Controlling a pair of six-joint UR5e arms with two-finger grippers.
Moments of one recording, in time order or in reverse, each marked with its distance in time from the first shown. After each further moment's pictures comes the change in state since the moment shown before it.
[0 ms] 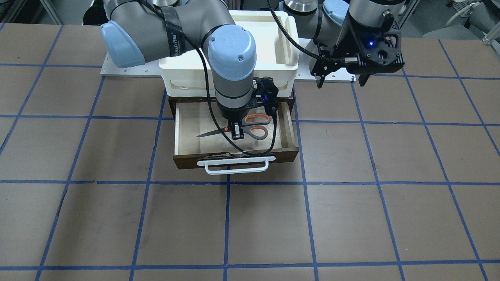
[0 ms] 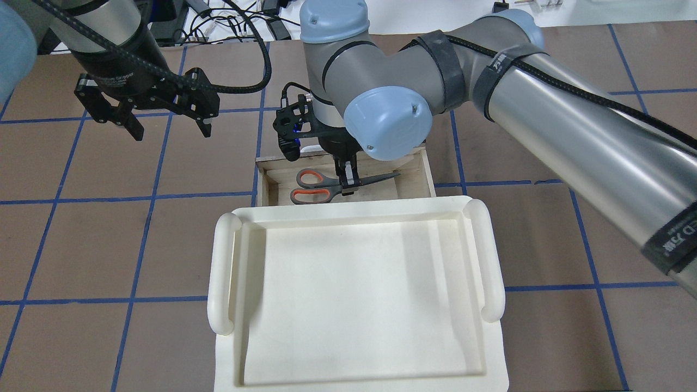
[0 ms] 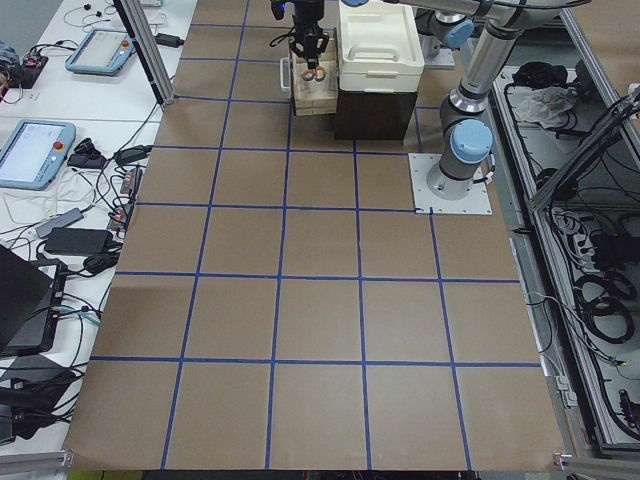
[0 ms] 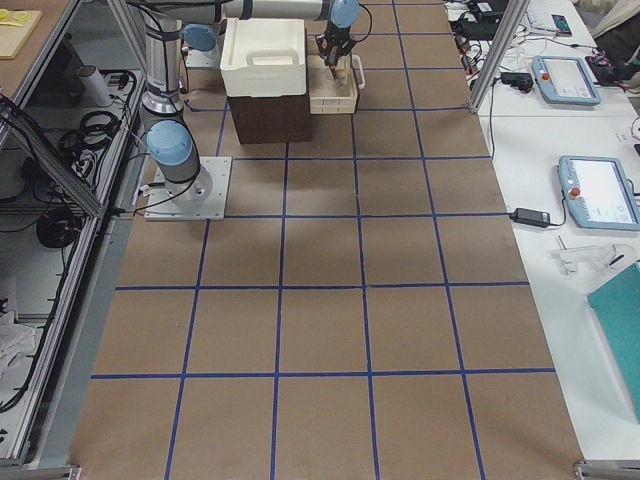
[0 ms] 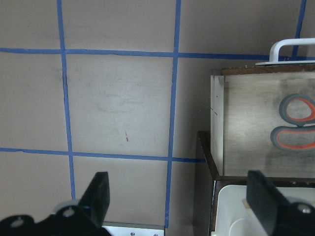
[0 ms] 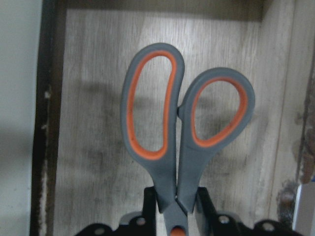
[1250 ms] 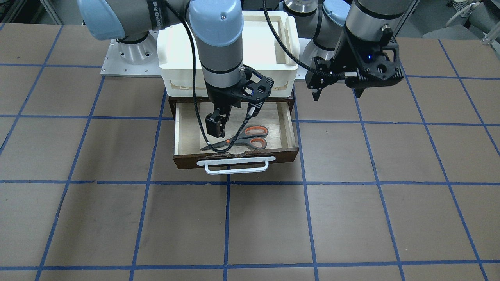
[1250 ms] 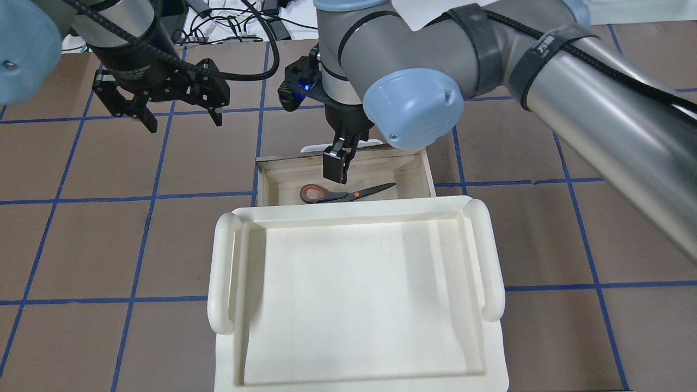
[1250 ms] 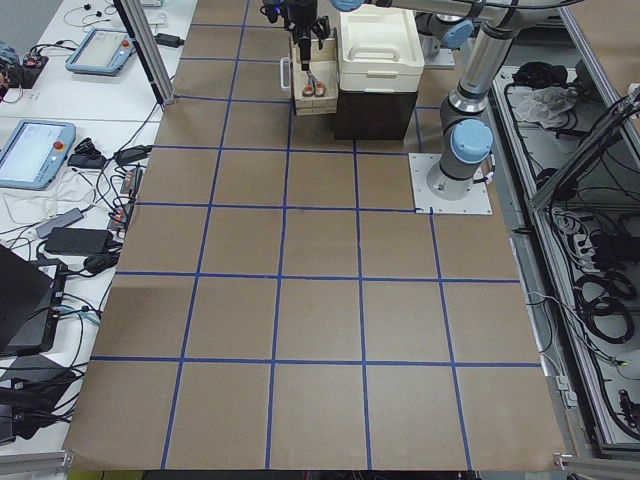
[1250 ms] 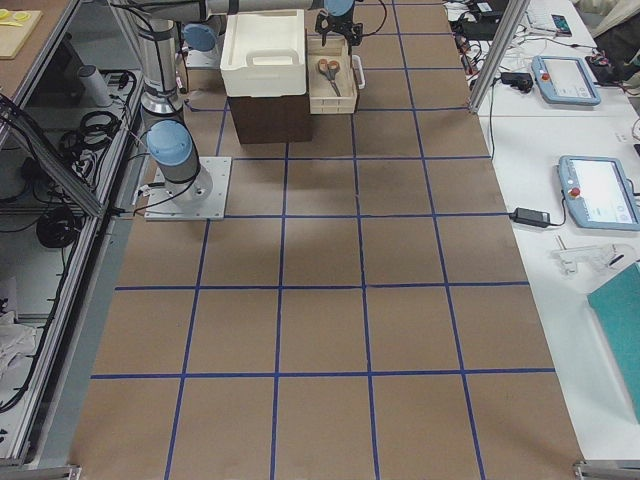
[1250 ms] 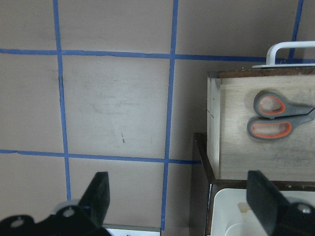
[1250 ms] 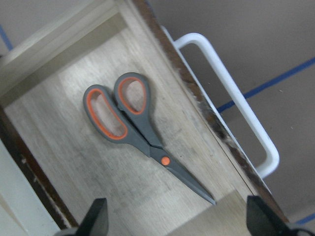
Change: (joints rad) left arm -0.015 -0.060 0.004 0.114 -0.035 -0.090; right arm -0.049 -0.096 -0.013 -0.022 -0.008 0.694
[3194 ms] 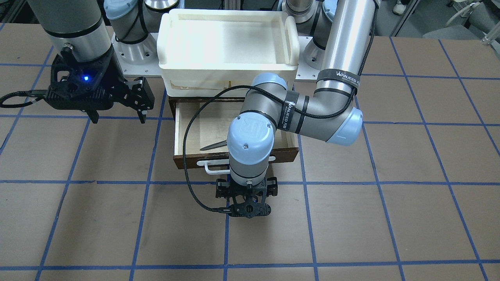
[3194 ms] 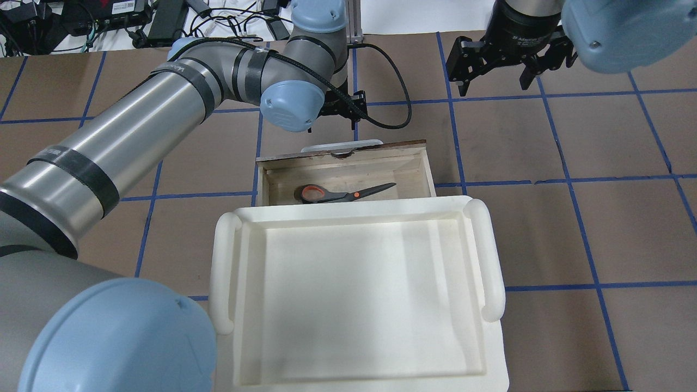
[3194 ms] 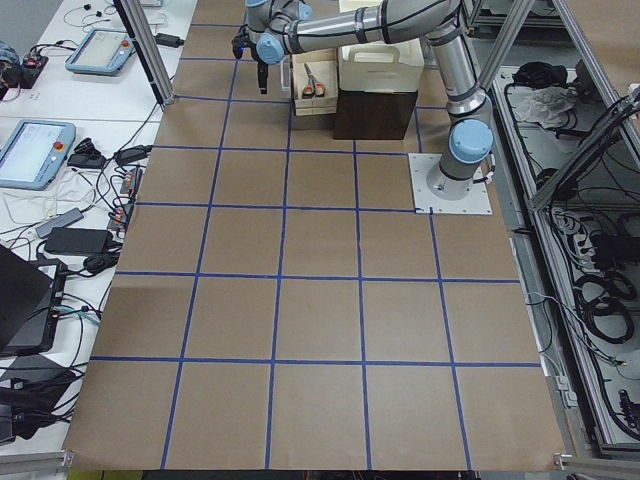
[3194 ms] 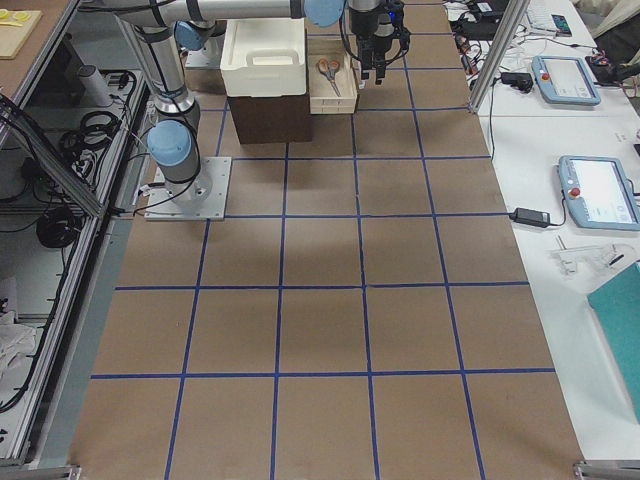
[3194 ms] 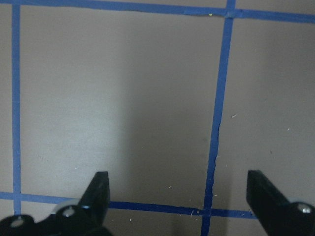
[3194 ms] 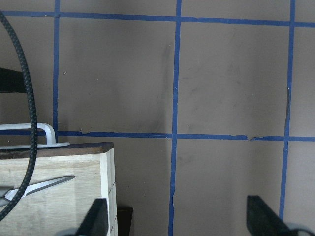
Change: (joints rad) left arm -0.238 -0.557 0.122 0.412 -0.010 -0.143; right arm -0.325 -0.162 0.017 0.043 -0.101 0.623
